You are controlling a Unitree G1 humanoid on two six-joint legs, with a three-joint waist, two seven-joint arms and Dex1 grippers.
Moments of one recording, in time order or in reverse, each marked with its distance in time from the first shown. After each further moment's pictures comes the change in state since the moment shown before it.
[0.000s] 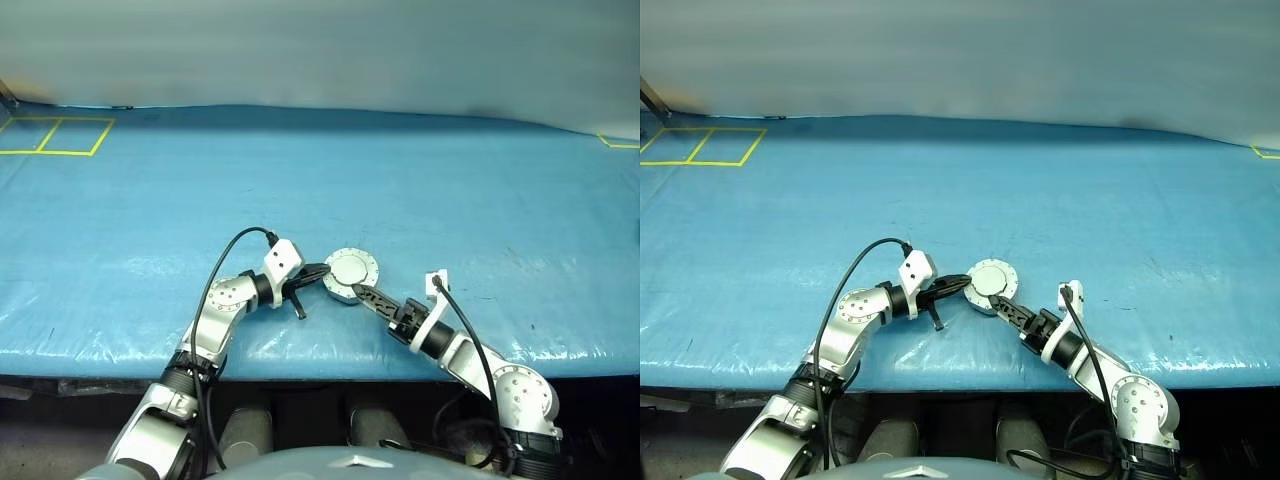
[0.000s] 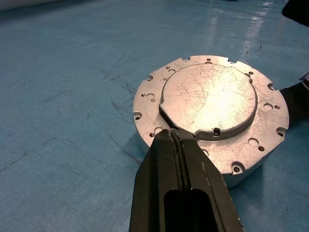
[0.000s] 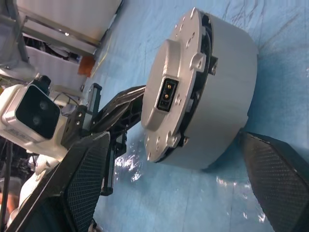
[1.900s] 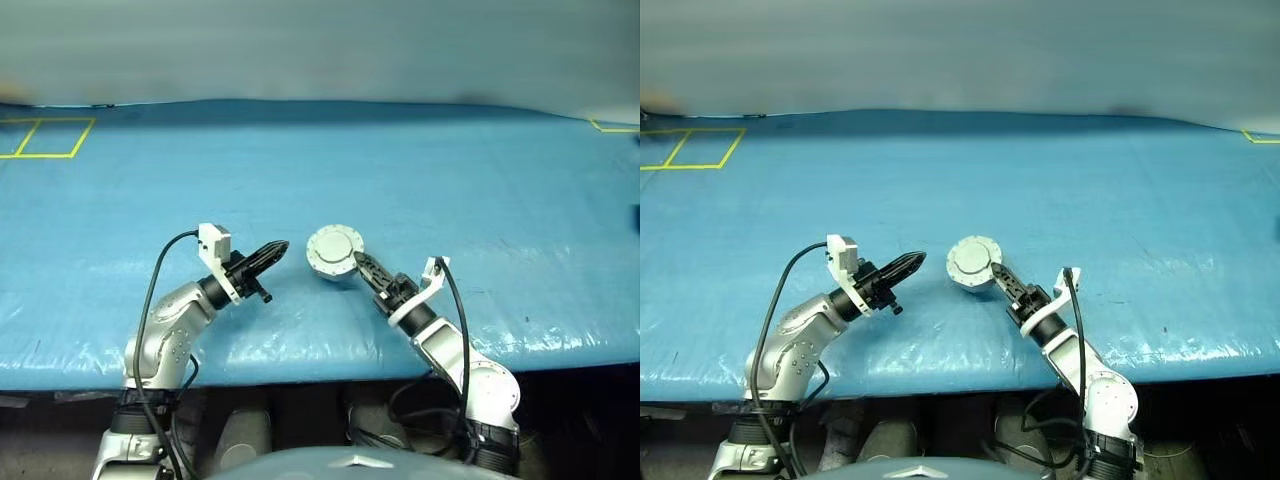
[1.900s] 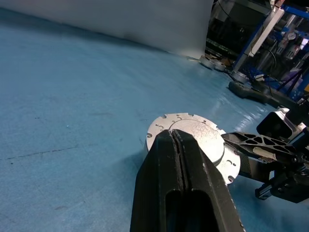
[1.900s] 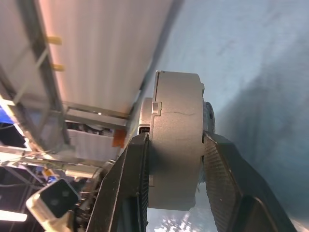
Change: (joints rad) left arm 0.213 0.025 0.337 -0.419 -0.539 0.474 0.093; right arm -0.072 0.243 -0.021 -0.019 0.180 -0.127 -0.170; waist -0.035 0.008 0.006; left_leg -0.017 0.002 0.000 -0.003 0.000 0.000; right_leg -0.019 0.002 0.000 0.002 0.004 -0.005
